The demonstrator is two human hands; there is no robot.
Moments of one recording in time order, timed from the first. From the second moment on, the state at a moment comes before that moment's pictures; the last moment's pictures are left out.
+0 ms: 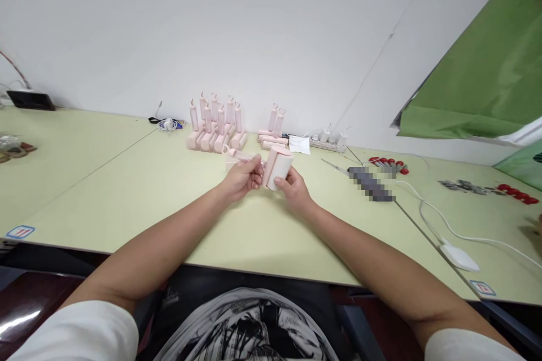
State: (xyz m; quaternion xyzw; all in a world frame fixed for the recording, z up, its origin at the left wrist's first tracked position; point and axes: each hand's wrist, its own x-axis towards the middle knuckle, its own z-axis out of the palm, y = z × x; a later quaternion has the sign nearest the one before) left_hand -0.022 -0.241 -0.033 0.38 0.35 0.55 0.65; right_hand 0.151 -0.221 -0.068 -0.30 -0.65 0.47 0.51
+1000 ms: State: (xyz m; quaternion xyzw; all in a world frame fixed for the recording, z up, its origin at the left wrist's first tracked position) left_hand -0.030 -0.254 -0.032 0.60 0.55 0.35 0.47; right_hand 0.164 -0.231 -0.048 -0.47 -0.58 0.57 0.34
